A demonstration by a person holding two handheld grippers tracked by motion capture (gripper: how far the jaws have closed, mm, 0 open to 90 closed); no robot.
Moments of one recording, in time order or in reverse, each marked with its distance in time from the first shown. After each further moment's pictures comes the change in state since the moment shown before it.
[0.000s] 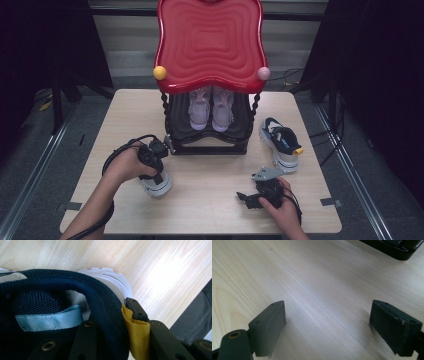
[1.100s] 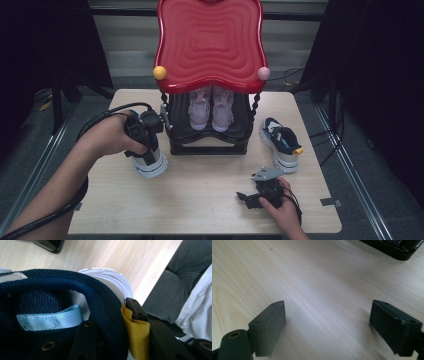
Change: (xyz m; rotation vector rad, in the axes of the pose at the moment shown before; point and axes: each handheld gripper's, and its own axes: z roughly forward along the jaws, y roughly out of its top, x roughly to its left) left arm -0.040 0.005 -0.130 -0.010 0.050 0.108; right arm 0.000 0.000 0.000 -0.002 0.001 0.000
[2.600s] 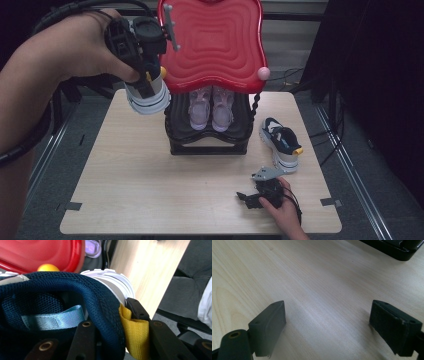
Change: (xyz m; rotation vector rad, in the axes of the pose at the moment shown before) left arm -0.049 0.040 -0.184 -0.082 0.304 0.188; right arm 0.000 0.000 0.000 0.002 0.004 -0.005
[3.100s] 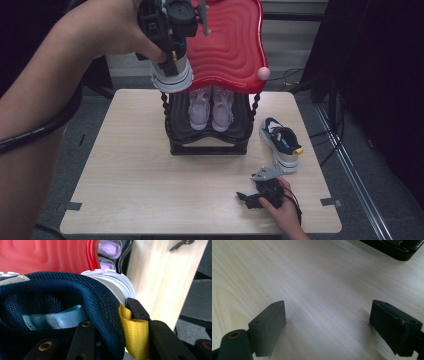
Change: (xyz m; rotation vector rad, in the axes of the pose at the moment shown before) left arm 0.005 0.051 -0.009 -0.028 0.104 0.162; right arm 0.000 0.000 0.000 0.000 0.000 0.001
